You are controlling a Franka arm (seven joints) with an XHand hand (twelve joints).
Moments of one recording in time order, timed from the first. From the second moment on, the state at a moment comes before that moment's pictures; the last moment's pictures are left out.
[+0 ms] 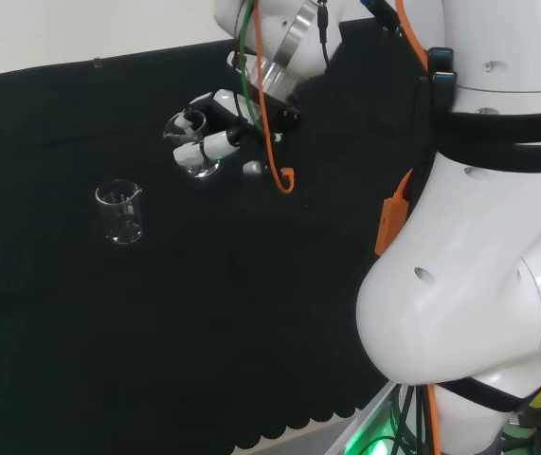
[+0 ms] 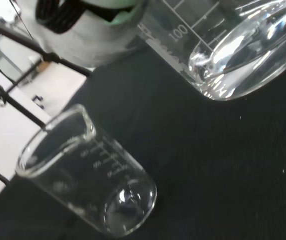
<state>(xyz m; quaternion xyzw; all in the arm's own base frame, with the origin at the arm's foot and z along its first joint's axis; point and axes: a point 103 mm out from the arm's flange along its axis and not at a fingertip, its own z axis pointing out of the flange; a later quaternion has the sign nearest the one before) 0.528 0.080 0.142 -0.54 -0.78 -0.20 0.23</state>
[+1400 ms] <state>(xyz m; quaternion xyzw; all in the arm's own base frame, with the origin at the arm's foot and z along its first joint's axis) 0.500 0.121 0.154 -0.59 -0.80 -0.04 0.11</state>
